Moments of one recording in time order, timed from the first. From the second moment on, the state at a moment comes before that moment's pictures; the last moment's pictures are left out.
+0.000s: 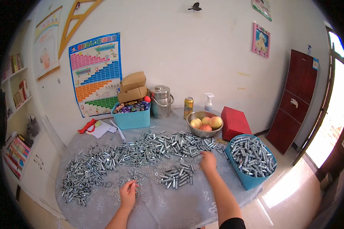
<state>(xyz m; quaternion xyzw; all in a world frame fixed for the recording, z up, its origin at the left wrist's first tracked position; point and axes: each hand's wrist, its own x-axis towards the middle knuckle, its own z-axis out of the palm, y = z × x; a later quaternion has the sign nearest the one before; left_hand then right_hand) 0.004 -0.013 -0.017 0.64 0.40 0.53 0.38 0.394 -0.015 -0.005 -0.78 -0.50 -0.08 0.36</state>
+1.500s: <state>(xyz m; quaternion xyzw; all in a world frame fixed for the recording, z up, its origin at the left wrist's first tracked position) -0.008 0.066 0.020 0.73 0.44 0.45 0.28 0.325 -0.011 0.015 -0.55 -0.46 0.33 0.62</state>
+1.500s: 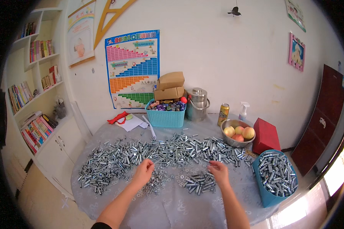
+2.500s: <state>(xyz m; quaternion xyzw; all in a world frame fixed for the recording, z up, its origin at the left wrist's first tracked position) 0.010 -0.005 -0.005 0.53 0.33 0.51 0.59 0.201 -0.029 0.018 -0.39 -0.43 0.52 0.63</state>
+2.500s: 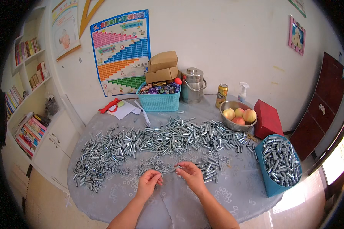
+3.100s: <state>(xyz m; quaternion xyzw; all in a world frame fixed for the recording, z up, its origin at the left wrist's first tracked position) 0.011 -0.012 0.012 0.43 0.39 0.44 0.69 0.189 -0.032 0.009 -0.40 -0.45 0.50 0.62</state>
